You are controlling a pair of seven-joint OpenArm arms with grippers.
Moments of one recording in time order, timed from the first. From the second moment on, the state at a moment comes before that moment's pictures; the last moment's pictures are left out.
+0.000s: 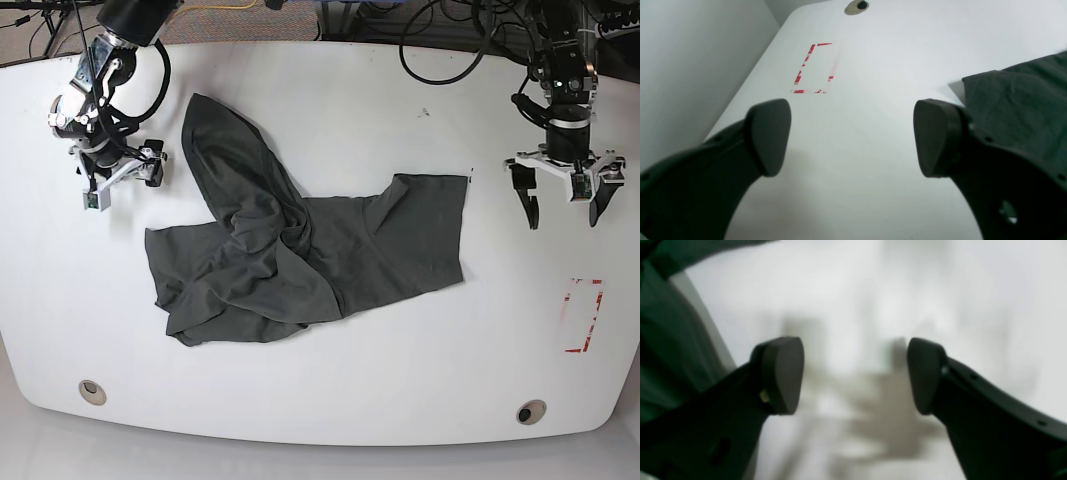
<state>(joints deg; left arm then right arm) 21.2 -9.2 -22.1 105.3 -1.3 -8.9 9.4 -5.6 8.1 36.6 86.5 16.0 31.1 -55.0</state>
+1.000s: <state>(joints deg) 21.2 -9.1 -21.9 105.5 -1.4 -8.6 9.0 -4.3 2.7 37.1 84.8 19.7 33.1 -51.3</state>
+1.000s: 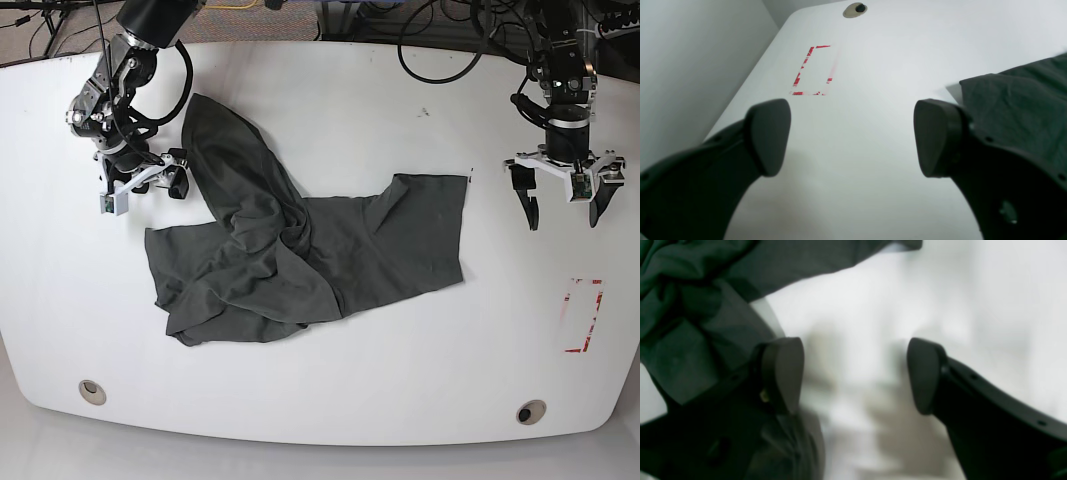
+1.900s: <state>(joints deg) 20.3 -8.9 -21.4 104.7 -1.4 -8.9 9.2 -5.8 4.2 34.2 85.8 20.3 33.6 -51.6</state>
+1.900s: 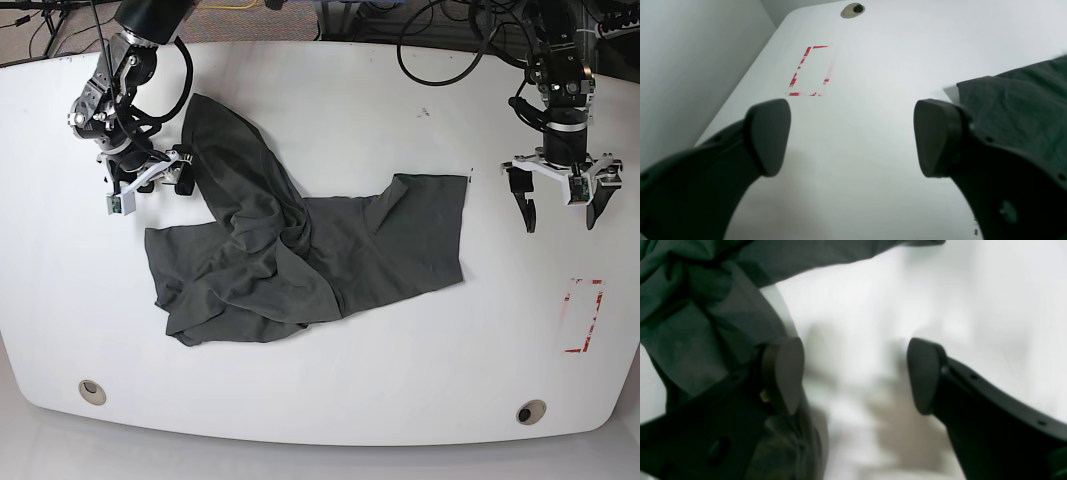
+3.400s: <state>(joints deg) 20.3 -8.9 -21.2 104.8 -1.4 -8.9 9.4 -8.8 -0.1 29.6 87.9 22.8 37.2 -47.9</state>
